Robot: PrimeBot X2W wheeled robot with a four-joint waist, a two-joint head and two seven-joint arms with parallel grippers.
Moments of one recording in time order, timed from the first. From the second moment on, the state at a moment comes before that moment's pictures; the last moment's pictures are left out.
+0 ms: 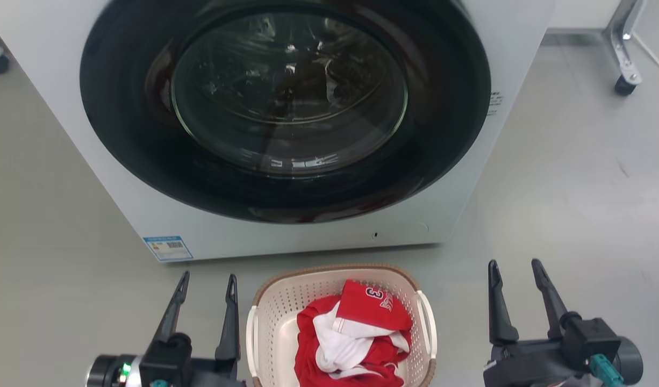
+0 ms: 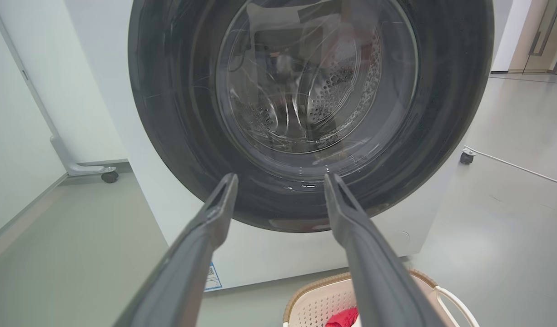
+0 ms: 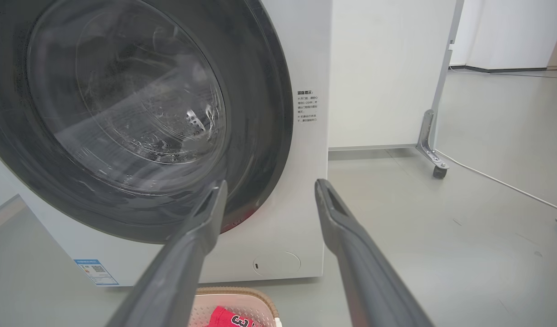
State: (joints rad) left arm -0.02 0.07 -0.22 0.11 -0.13 0.11 -0.25; right arm -0.06 -0.05 0.19 0.12 0.17 -0.11 -0.25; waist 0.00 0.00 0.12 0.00
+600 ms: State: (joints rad) left arm -0.27 0.05 -0.22 0.30 -0.19 0.08 -0.25; right arm -0.27 -0.06 0.16 0.26 0.18 -0.07 -0.25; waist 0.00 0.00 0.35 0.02
